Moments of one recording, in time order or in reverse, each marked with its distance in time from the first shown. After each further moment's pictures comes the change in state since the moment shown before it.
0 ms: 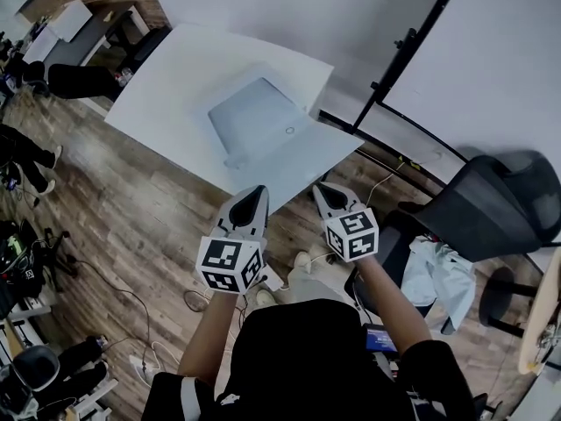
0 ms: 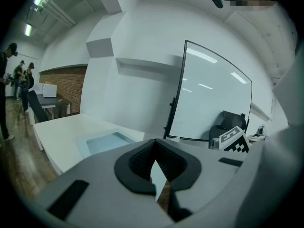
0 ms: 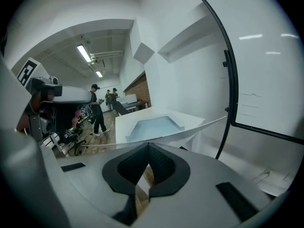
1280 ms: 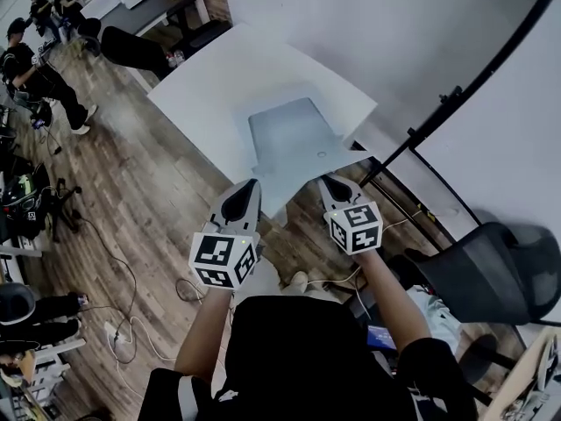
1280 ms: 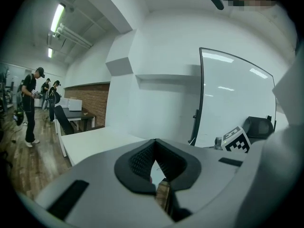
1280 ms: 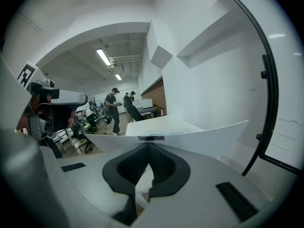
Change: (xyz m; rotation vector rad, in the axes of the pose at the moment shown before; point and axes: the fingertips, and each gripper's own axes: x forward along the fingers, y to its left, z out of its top) left arm -0.033 0.058 0.050 0.001 -0.132 0.281; right arm 0.056 0.019 0.080 -0.138 -0.063 0.193
